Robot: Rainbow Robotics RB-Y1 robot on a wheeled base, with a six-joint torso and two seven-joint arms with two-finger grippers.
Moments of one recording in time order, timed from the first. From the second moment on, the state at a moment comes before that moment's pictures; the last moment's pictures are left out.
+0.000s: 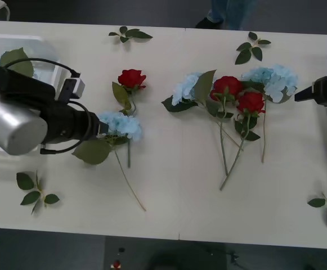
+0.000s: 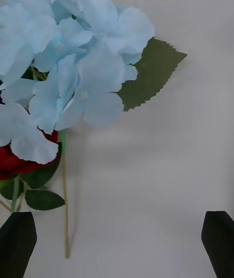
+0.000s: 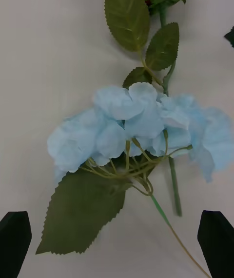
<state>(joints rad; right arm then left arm) -0.82 -1.19 0.77 -1.11 -1.68 0.91 1.57 -0.38 0.72 -0.33 -1.97 0.63 1.32 -1.07</state>
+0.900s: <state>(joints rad) -0.82 -0.83 0.77 -0.90 -1.19 0.63 1.24 -0.38 0.51 -0.70 -1.76 0.04 1.22 -0.78</state>
